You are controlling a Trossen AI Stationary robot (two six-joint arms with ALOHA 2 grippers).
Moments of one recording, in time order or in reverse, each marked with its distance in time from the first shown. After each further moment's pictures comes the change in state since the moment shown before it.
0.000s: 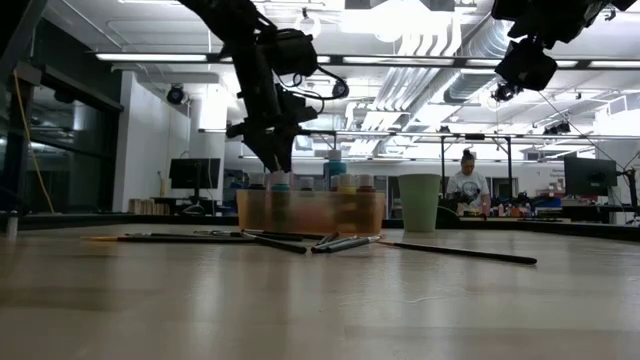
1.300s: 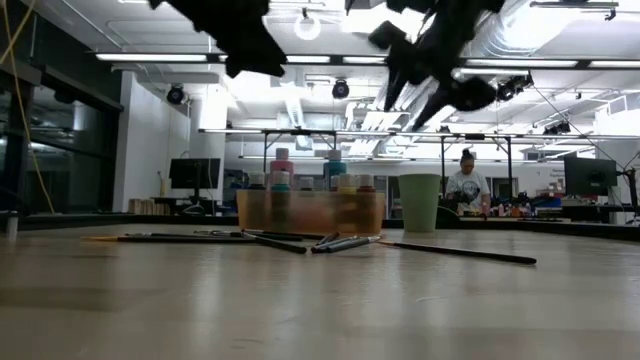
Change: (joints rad) left arm -0.099 -0.532 -0.309 0.351 0.341 0.329; right arm 0.036 0.726 0.428 -0.059 0.315 0.782
